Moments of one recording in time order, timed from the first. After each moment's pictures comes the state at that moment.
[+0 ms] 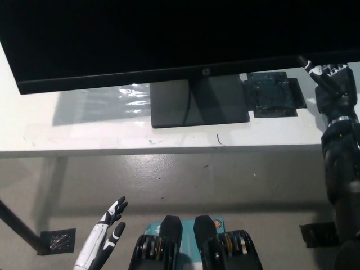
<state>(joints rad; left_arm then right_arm) -0.01 0.27 -0.27 0.32 0.13 -0.43 0.14 -0.81 -0.11 -0.38 0.81 0.50 -0.14 0.11</state>
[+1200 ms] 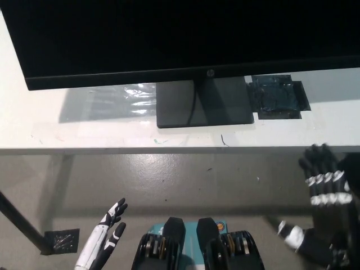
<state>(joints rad) -0.02 0.27 -0.27 0.35 0.13 -0.43 0.14 0.16 0.05 0.07 -0.41 0.17 -0.28 0.15</state>
